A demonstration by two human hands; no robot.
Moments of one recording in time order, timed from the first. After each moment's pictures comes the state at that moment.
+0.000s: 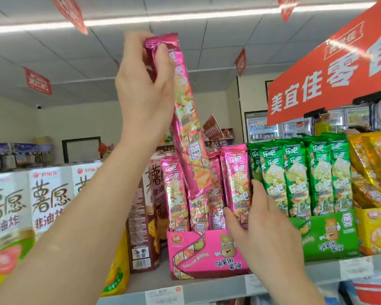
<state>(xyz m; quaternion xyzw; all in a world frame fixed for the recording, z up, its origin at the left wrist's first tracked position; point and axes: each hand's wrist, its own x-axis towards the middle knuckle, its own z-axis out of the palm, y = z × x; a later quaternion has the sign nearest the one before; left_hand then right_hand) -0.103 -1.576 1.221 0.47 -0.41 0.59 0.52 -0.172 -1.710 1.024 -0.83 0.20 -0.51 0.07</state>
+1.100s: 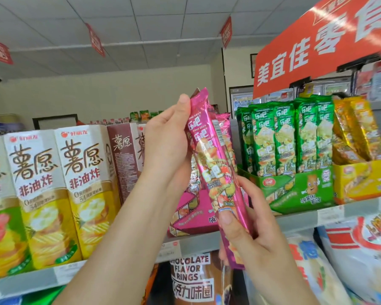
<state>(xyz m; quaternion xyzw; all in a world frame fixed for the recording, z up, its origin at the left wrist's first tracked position) -0.118 -1.592 1.110 0.44 -0.40 0.01 0.80 -0.214 -1.675 0.970 -0.70 -0.09 -0.39 0.59</state>
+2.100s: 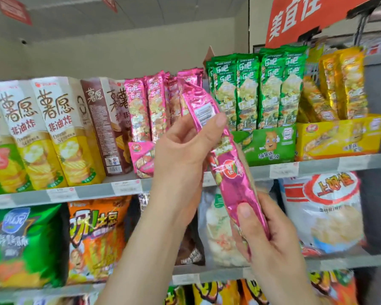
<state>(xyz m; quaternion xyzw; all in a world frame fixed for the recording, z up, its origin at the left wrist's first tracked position) -0.224 -1.645 1.021 0.46 -0.35 0.02 0.82 -0.305 -1.728 0.918 -0.67 -0.05 -0.40 0.62</state>
